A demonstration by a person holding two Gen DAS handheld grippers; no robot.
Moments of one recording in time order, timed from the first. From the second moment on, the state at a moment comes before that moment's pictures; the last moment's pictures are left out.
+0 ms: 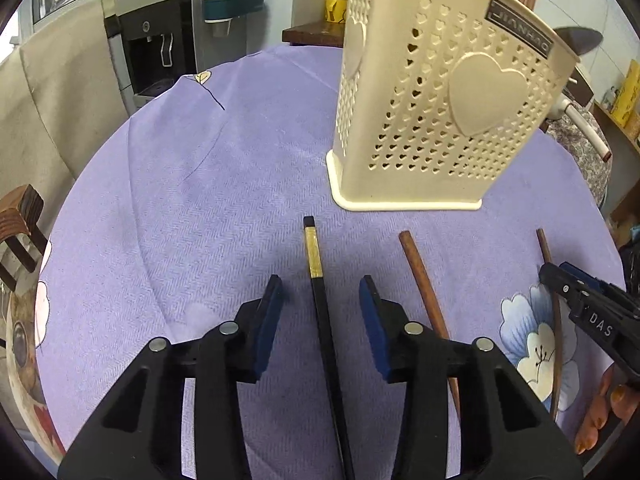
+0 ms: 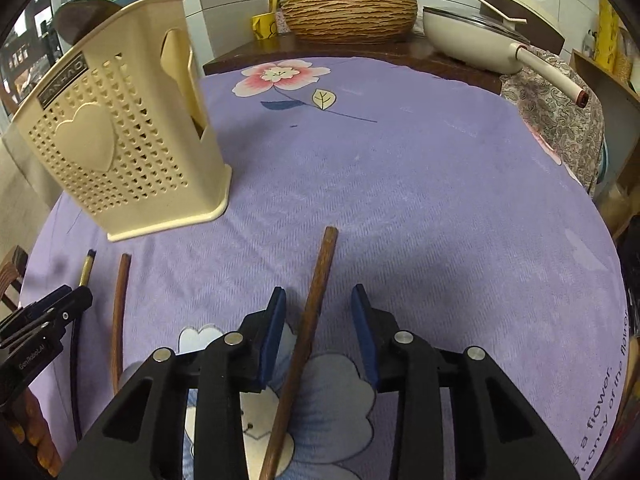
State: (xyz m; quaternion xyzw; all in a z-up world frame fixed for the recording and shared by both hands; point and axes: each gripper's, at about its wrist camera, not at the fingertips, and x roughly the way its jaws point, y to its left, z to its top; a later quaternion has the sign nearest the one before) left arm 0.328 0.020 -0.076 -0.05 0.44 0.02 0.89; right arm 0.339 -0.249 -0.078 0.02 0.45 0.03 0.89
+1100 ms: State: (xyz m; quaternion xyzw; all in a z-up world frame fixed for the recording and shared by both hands) left arm 0.327 0.019 -0.077 -0.06 0.45 0.01 0.89; right arm 0.342 -0.244 -0.079 0.03 0.43 0.04 0.90
